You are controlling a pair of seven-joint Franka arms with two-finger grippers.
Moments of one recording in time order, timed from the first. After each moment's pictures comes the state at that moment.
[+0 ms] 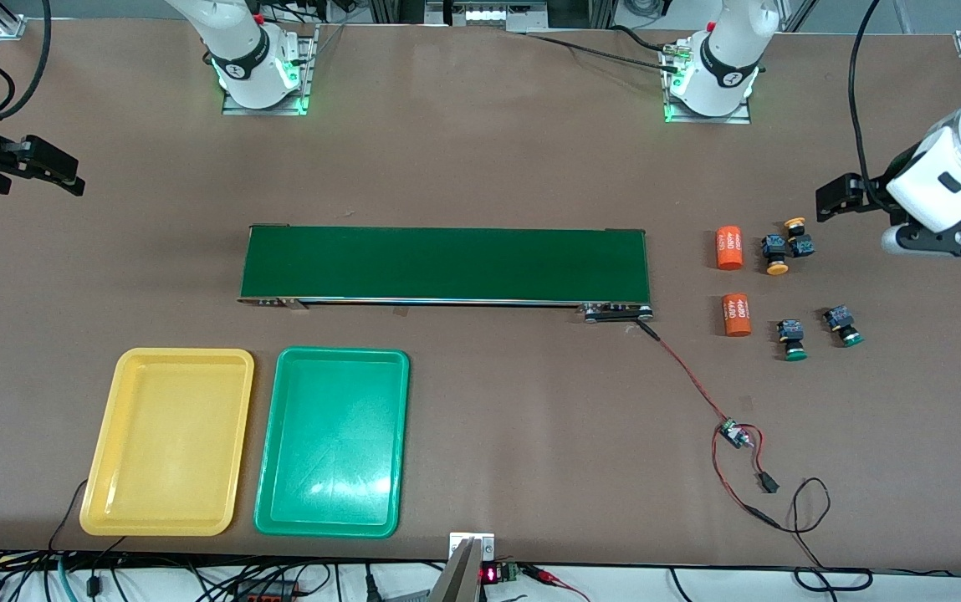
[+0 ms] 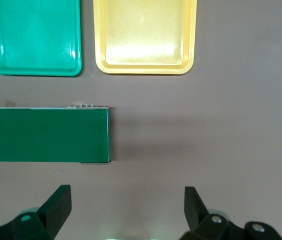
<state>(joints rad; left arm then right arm) -0.02 0.10 -0.05 -1.55 0.04 1.50 -0.01 0.01 -0.04 -0.04 -1.65 -0.02 1.56 -0.02</state>
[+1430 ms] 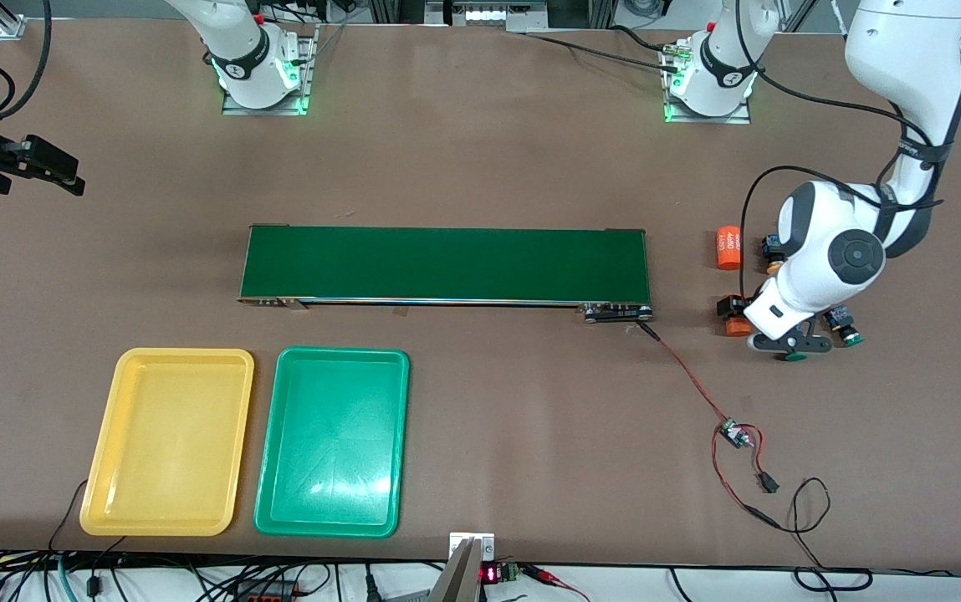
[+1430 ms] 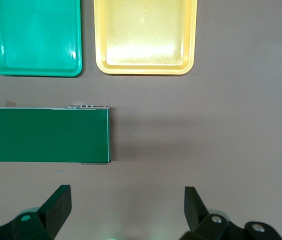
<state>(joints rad) 0.01 0.41 -0.04 -2.13 0.10 2.49 -0.07 0.01 -0.04 -0.04 -1.65 -0.02 1.56 -0.02</state>
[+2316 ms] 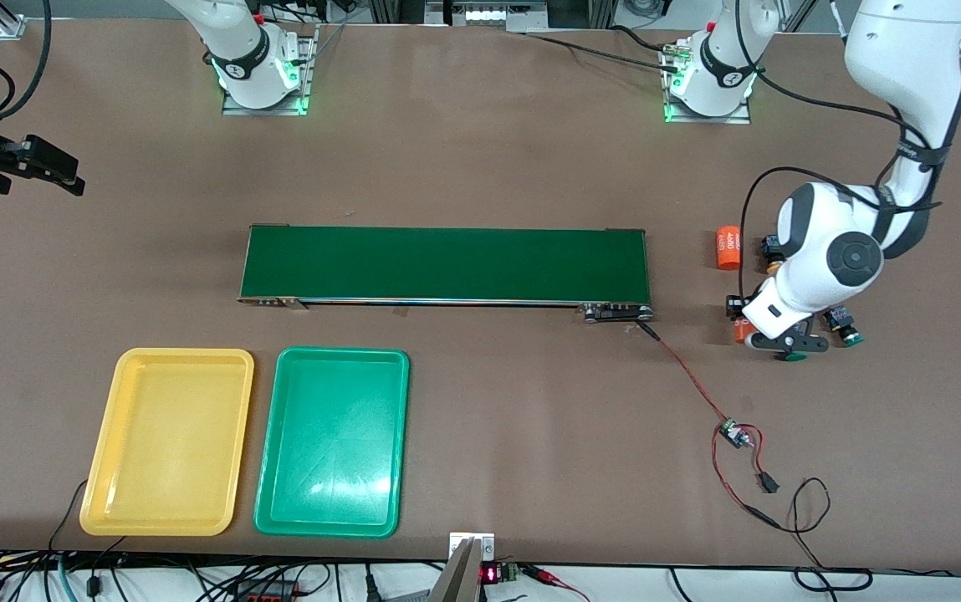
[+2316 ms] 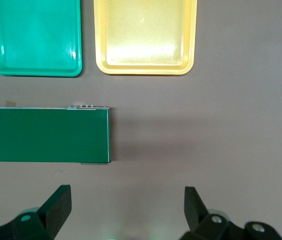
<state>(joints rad) 0.01 0.40 -0.05 -2.01 0.11 2.33 0.03 0.01 -0.04 -0.04 -1.65 -0.02 1.56 -0.02</state>
